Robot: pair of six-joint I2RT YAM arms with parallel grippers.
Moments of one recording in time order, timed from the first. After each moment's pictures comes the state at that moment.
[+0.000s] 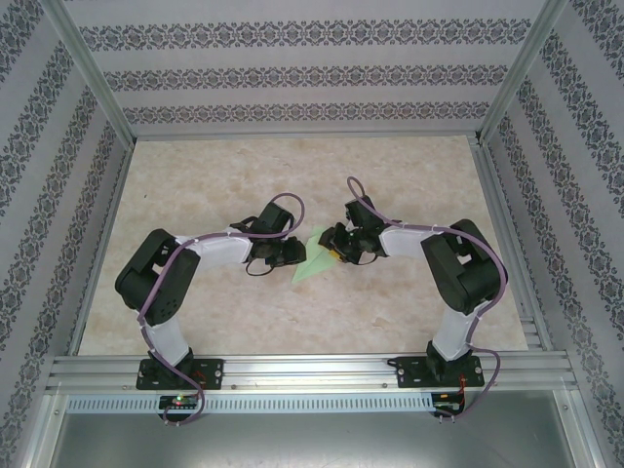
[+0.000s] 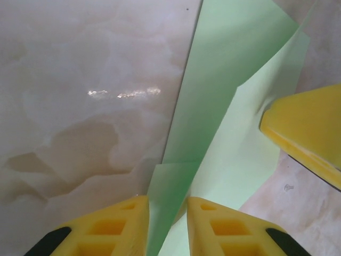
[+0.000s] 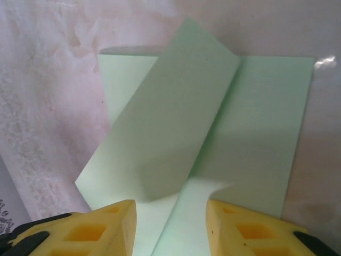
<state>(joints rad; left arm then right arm) -0.61 1.78 0.97 -0.23 0.30 -0.73 0.49 1.81 0.90 -0.05 -0.42 0.99</state>
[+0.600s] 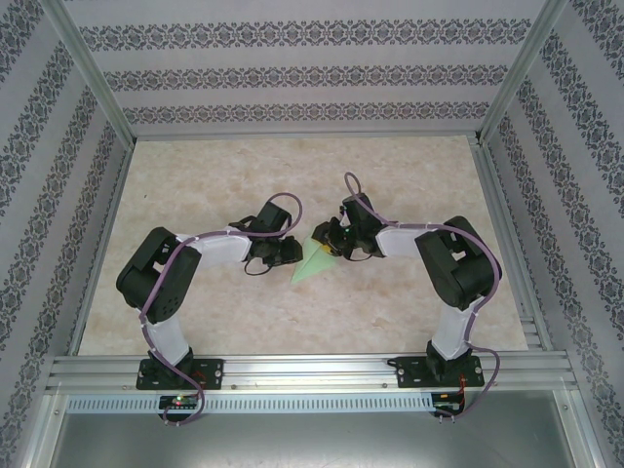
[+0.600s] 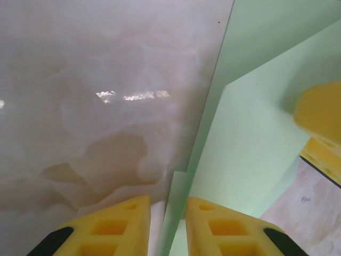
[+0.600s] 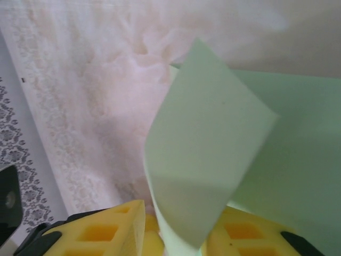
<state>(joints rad) -0.59 1.79 0.97 -0.23 0.28 -0.73 0.51 1.85 0.91 0.12 -0.49 1.05</state>
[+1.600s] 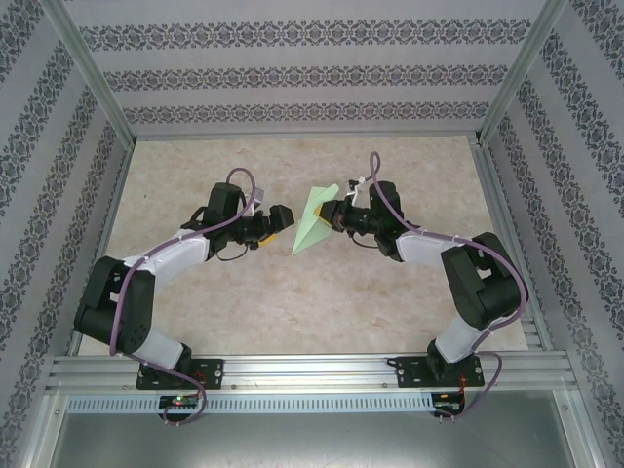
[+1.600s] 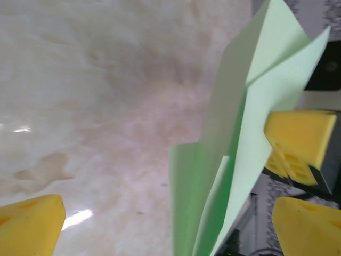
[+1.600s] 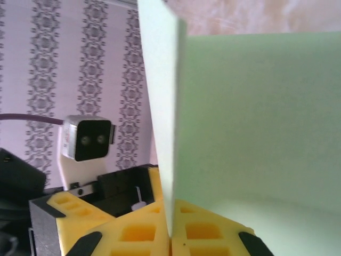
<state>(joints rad) -0.36 1.52 0.84 -0.01 0.68 -0.85 0.41 1.67 0.80 0.53 -0.72 1.08</state>
